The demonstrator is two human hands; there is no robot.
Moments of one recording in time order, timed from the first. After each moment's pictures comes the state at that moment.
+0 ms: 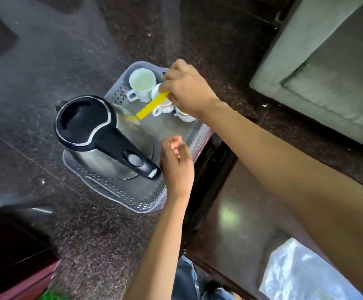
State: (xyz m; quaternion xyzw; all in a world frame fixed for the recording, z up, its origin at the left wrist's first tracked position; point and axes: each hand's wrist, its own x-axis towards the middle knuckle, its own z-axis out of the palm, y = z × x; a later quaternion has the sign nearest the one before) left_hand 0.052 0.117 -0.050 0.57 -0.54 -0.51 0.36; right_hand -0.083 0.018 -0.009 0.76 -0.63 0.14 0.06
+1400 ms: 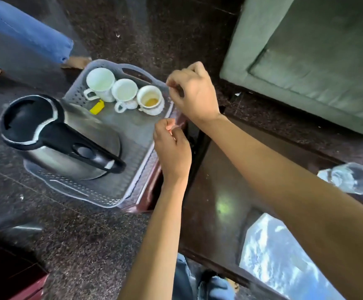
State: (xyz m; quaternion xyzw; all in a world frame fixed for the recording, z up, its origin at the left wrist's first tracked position) left_hand 0.001 0.157 -0.018 0.54 -0.63 -0.45 0.32; right_hand -0.118 0.120 -0.014 0.56 -0.75 0.34 0.09
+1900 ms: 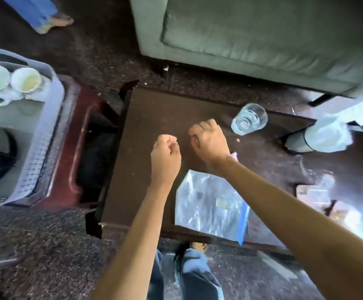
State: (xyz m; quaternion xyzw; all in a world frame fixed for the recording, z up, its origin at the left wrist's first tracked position) left_hand -0.050 0.357 -0.065 0.40 -0.77 -0.49 0.10; right_hand -0.159 0.449 -0.095 0.39 -0.90 0.17 -0.03
